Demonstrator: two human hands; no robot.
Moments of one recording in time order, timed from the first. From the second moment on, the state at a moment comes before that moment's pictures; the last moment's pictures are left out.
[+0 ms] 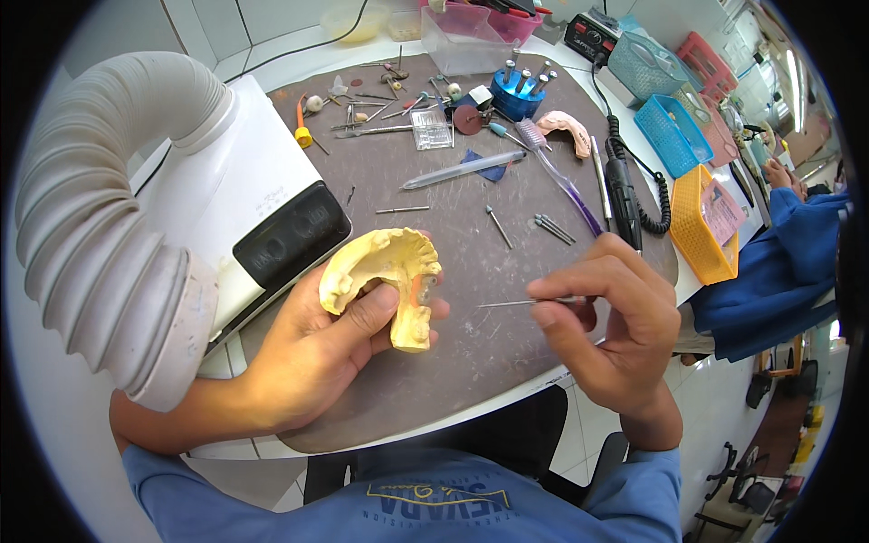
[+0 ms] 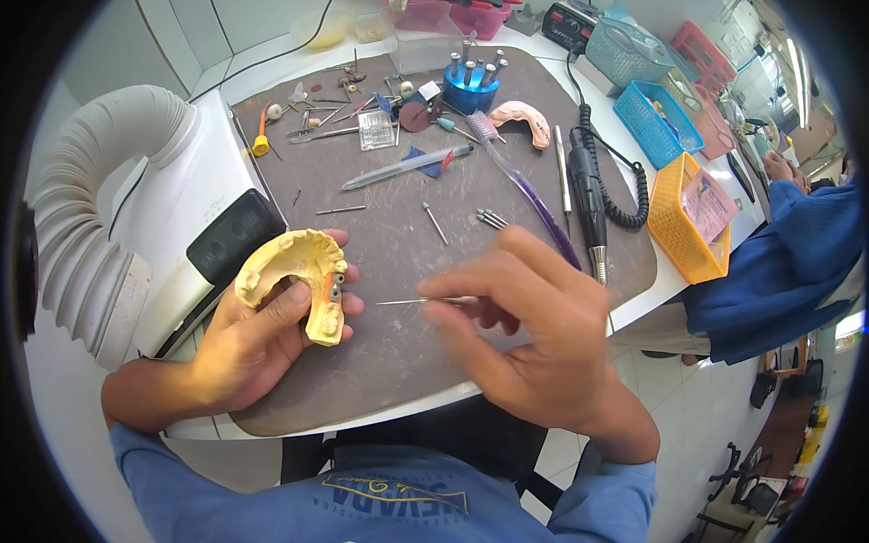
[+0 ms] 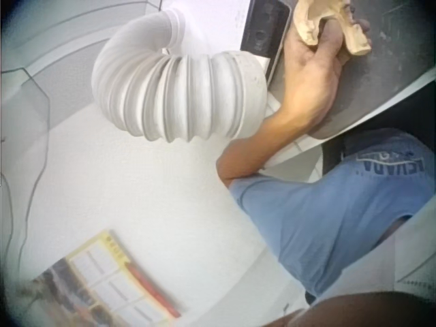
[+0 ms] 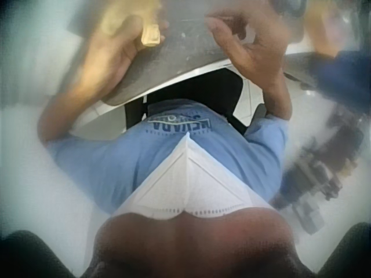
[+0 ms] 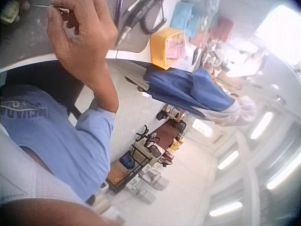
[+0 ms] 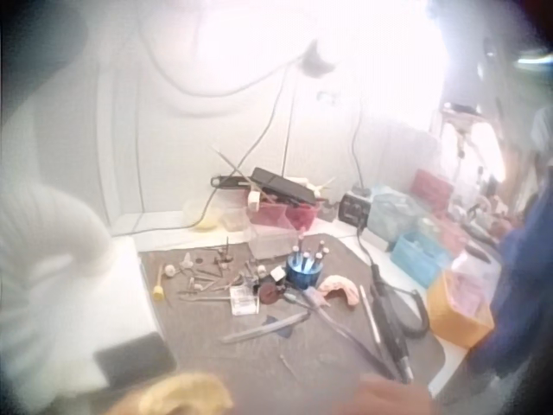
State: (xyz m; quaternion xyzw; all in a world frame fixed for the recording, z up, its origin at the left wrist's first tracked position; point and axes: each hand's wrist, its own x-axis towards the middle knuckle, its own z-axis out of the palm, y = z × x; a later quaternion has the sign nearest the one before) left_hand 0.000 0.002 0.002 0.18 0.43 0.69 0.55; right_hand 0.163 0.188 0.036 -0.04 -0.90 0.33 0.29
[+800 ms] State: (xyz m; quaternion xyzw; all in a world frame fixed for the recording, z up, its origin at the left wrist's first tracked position) left_hand -0.002 -0.001 -0.001 0.22 0.44 0.68 0.55; right_hand 0.140 0.182 0.031 0.01 -0.92 0.30 0.26
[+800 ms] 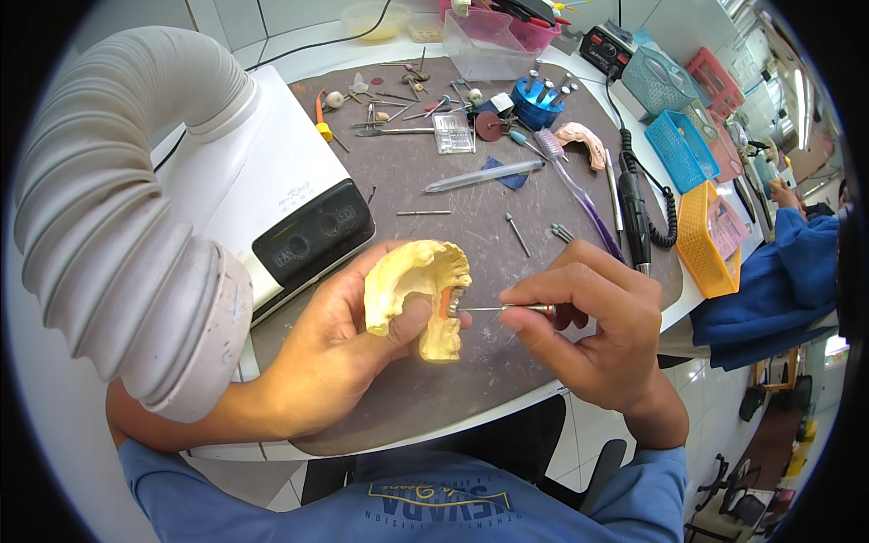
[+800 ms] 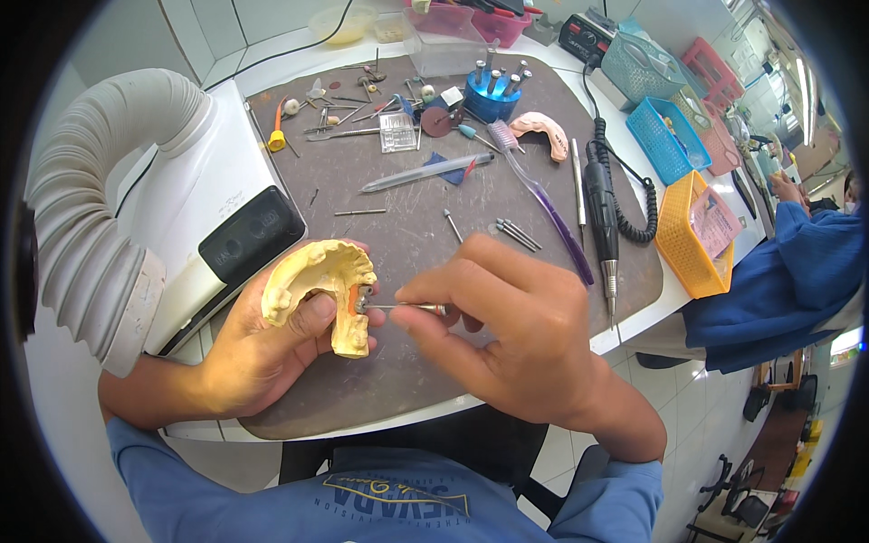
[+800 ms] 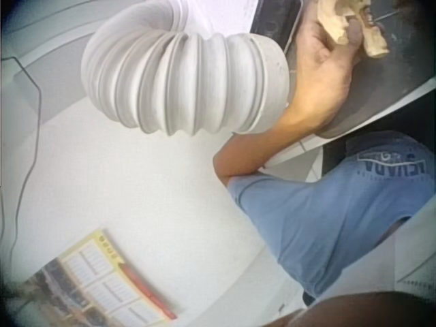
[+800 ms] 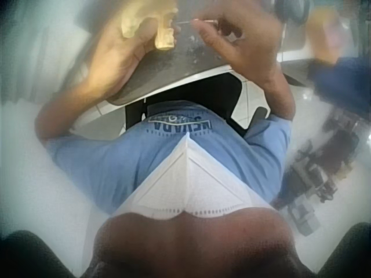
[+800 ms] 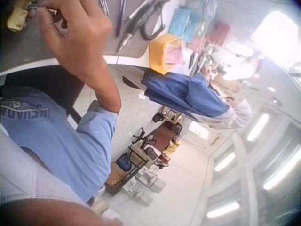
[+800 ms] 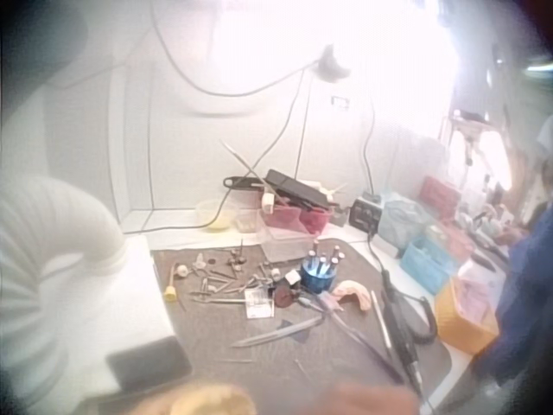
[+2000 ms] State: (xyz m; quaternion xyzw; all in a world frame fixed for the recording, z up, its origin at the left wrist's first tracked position) left_hand 0.002 0.002 -0.005 0.28 0.46 0.68 0.49; right_hand 0.141 0.197 0.038 0.03 -0.93 0.31 0.18
